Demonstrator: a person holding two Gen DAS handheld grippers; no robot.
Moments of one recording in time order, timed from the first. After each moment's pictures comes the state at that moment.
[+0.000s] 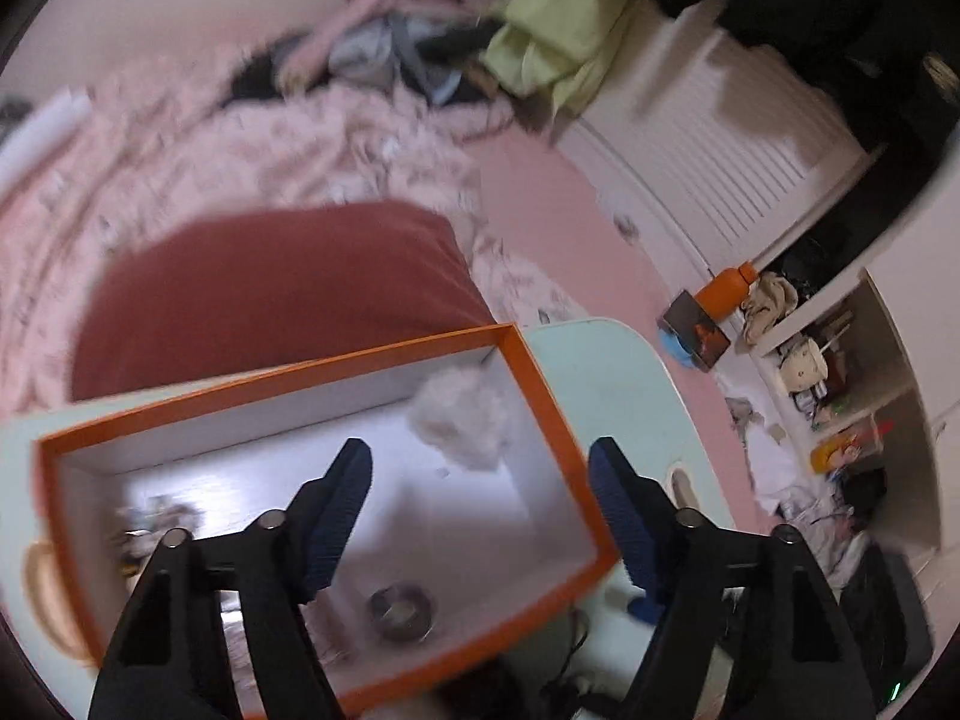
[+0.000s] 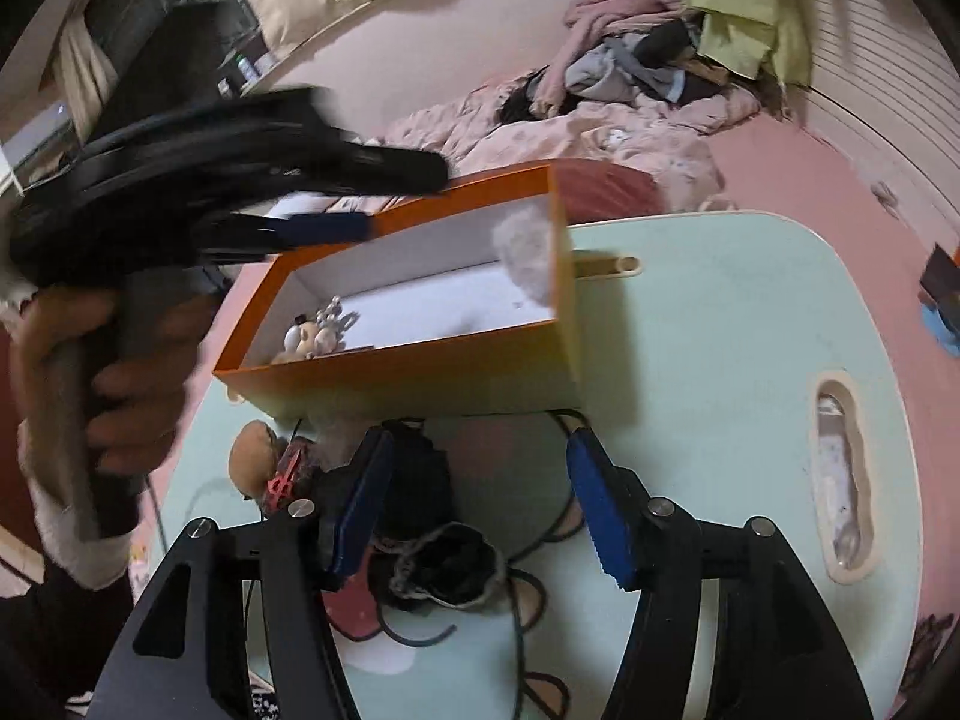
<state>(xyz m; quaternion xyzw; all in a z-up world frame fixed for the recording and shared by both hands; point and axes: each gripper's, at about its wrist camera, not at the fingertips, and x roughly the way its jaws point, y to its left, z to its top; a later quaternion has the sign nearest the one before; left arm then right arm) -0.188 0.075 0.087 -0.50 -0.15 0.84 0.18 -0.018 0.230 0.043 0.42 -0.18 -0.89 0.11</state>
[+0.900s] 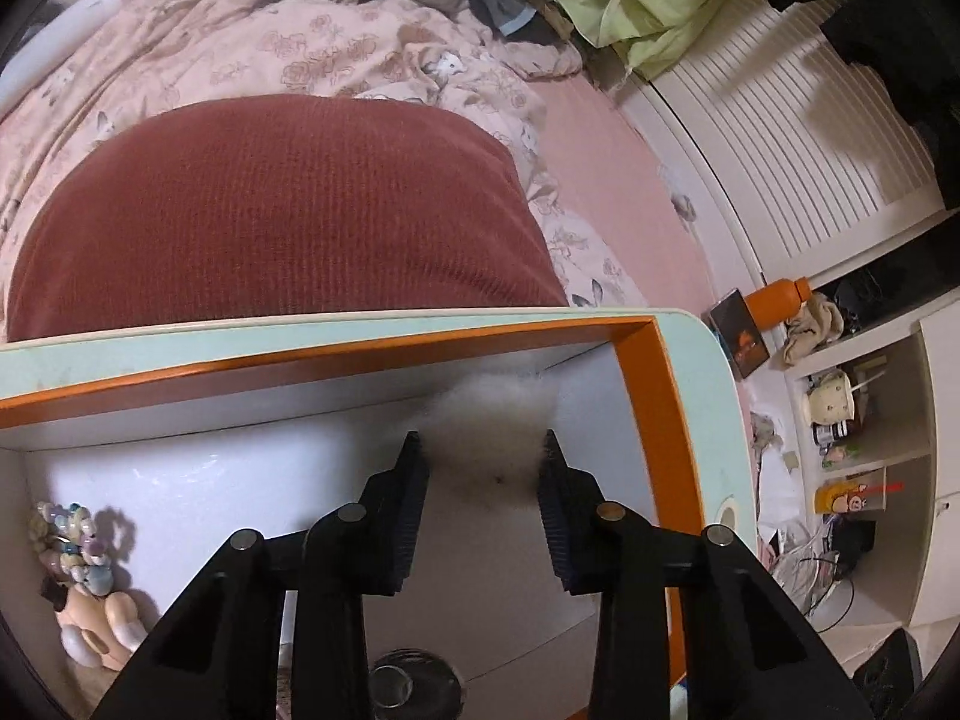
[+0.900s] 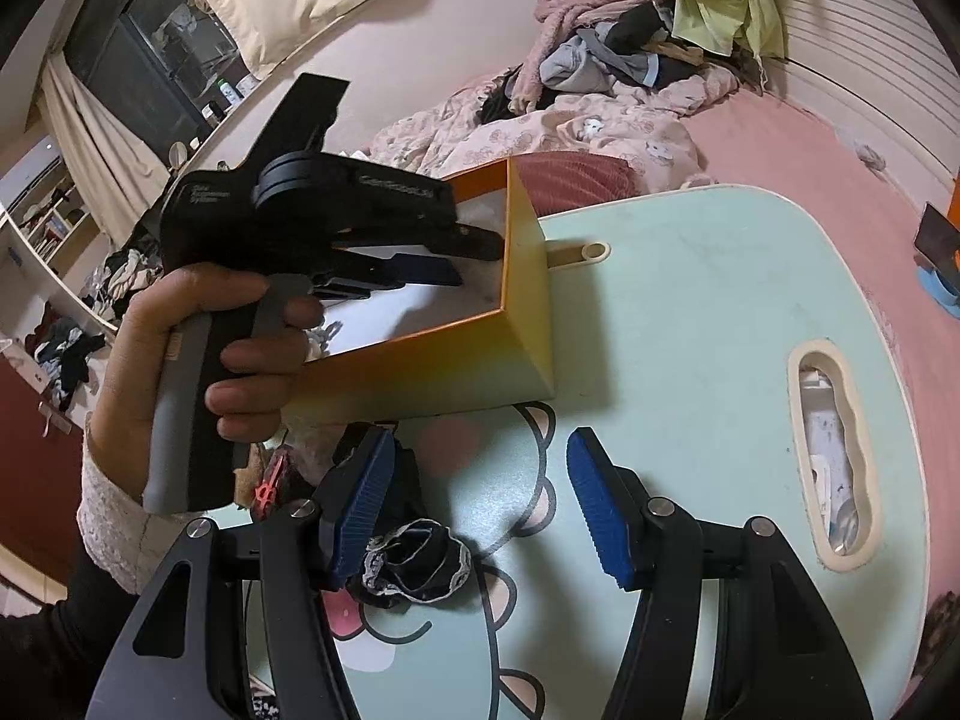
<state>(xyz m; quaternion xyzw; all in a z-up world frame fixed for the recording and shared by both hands) -0.218 0.068 0.031 -0.55 -0.19 0.80 0.13 -0.017 0.252 0.034 0.42 -0.21 -0.88 0.10</state>
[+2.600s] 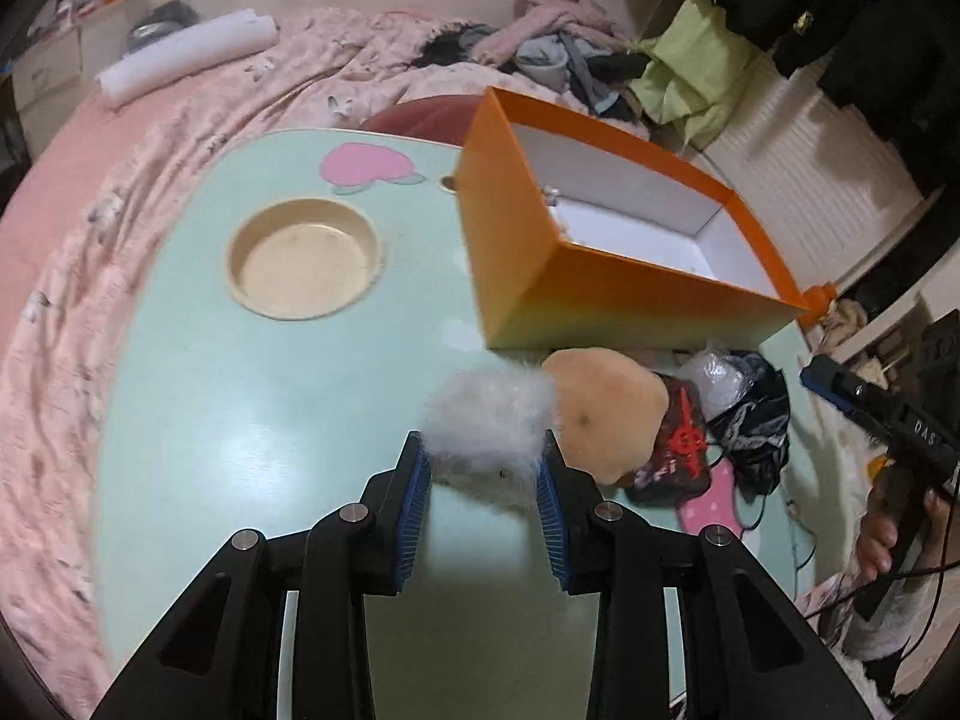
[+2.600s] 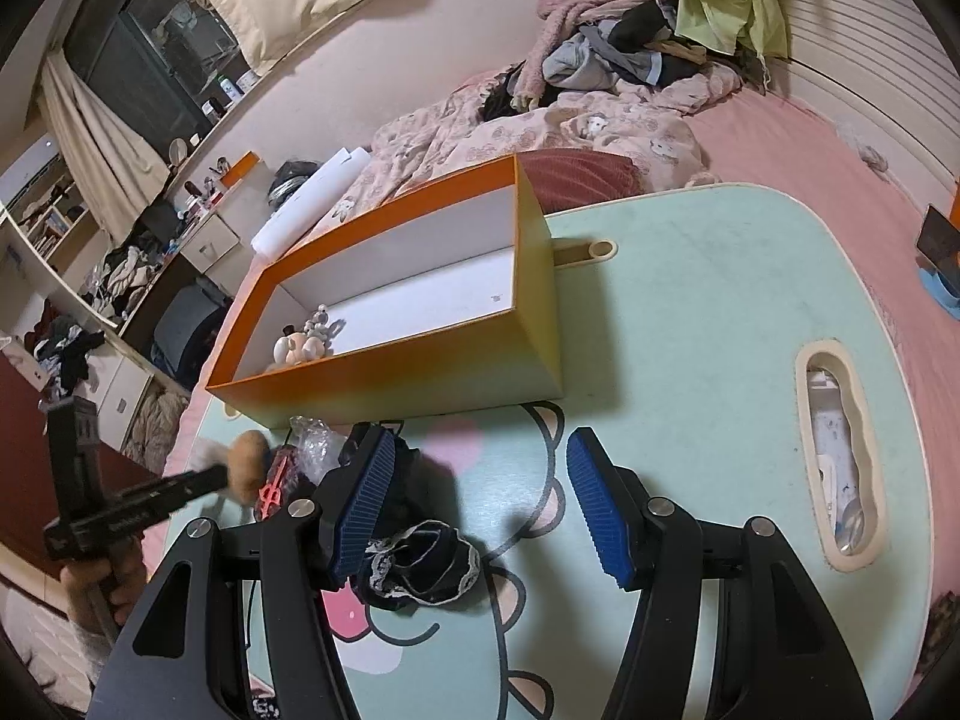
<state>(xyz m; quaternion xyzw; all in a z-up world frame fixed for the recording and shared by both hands) 0.016 -0.064 0.011 -0.46 -0.20 0.87 0.03 -0.017 0.246 0.037 0.42 -0.21 -0.88 0.10</state>
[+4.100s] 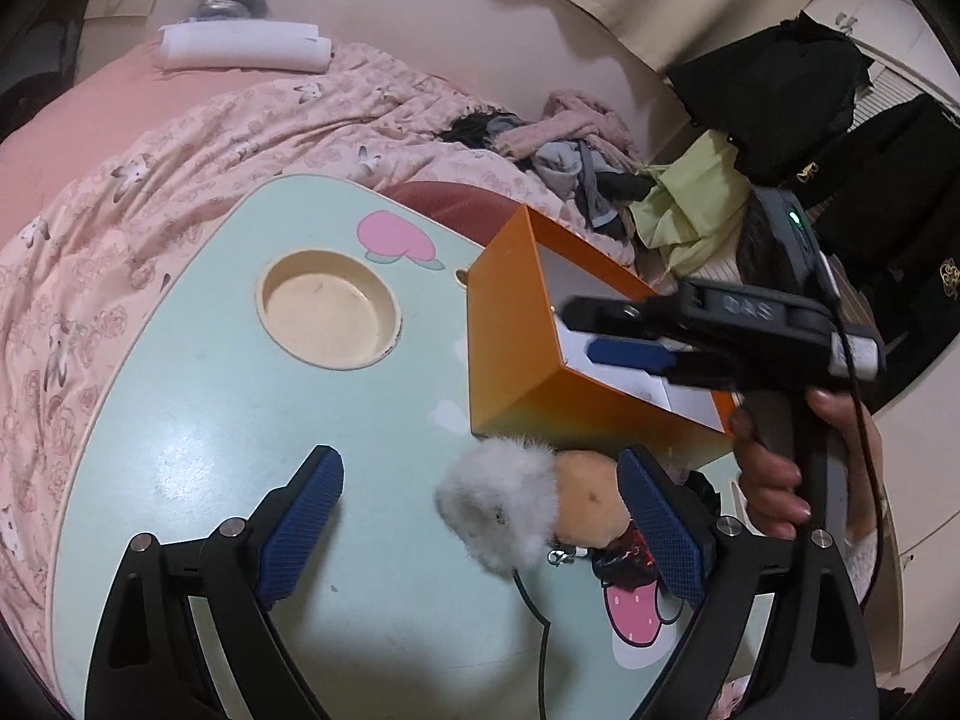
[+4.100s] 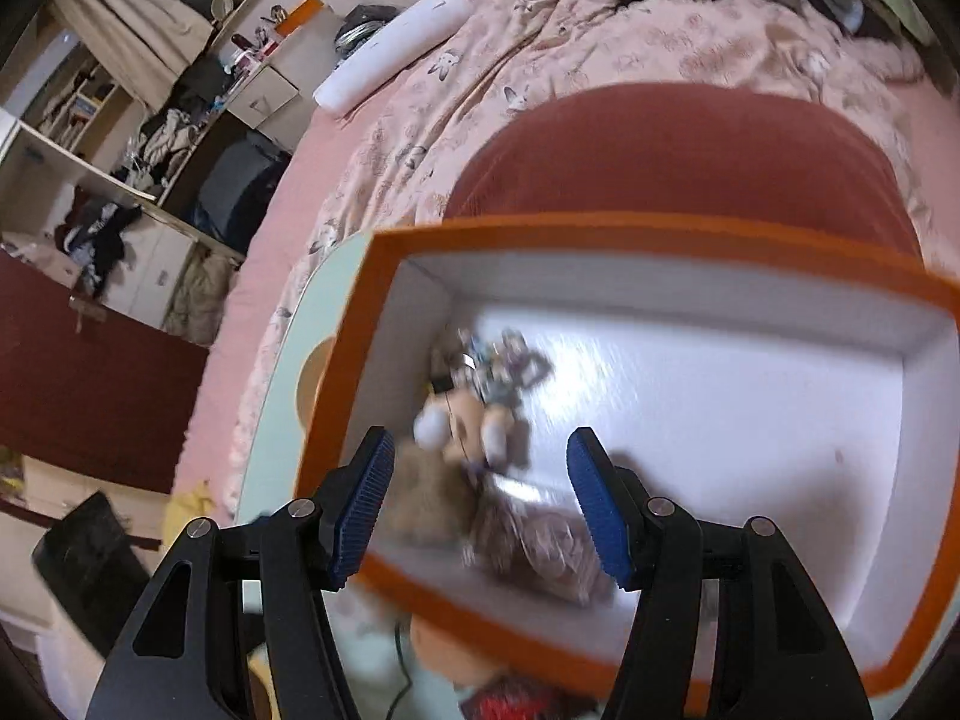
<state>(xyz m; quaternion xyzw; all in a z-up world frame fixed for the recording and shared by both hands) 0.035 -0.091 0.020 -0.35 -0.33 0.88 0.00 -0.181 0.097 0.040 0.56 -0.15 -0.78 0.23</state>
